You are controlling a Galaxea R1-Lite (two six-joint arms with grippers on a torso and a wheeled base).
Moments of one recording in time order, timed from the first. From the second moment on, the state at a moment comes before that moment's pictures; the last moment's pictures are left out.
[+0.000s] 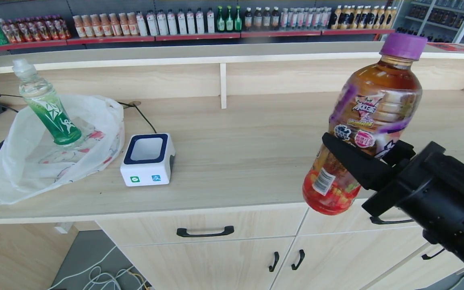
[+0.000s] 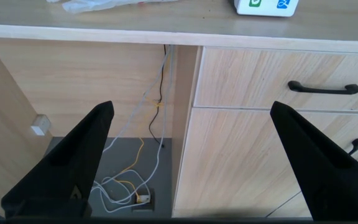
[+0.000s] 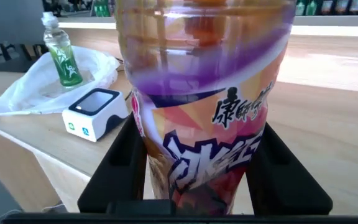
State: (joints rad) left arm 0.00 0.00 0.00 0.00 0.00 0.00; right arm 0.78 1.41 -0.43 -1.32 -0.13 -0.08
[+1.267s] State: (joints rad) left arm 0.00 0.00 0.00 0.00 0.00 0.00; right arm 0.78 1.36 -0.55 -1.32 0.27 0.49
